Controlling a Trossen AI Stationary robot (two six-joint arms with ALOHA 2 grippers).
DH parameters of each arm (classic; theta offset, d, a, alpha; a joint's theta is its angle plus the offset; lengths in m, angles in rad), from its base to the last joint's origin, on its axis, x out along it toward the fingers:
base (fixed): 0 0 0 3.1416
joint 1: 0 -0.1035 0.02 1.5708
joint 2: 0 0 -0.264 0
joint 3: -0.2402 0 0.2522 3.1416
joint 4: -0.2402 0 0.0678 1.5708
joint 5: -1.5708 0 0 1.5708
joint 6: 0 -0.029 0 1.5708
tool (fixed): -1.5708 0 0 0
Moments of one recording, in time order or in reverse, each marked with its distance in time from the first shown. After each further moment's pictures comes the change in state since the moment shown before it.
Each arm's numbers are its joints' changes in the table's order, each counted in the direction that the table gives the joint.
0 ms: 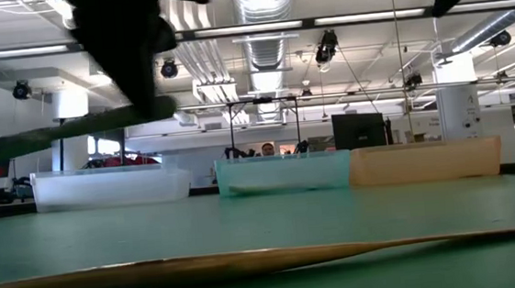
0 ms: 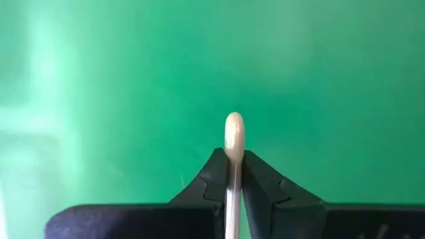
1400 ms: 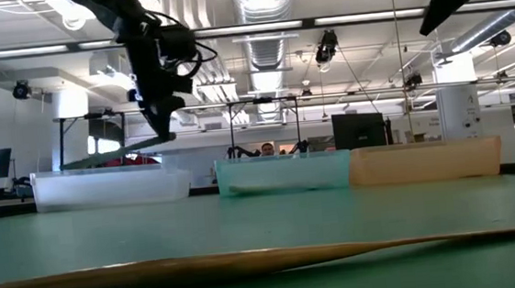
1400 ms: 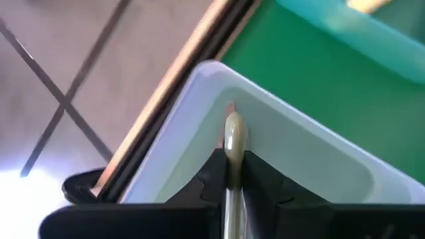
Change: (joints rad) left arm -1.101 -0.306 0.282 0.237 -0.101 -0.602; right arm 0.000 0.000 0.064 -0.008 0.196 0.060
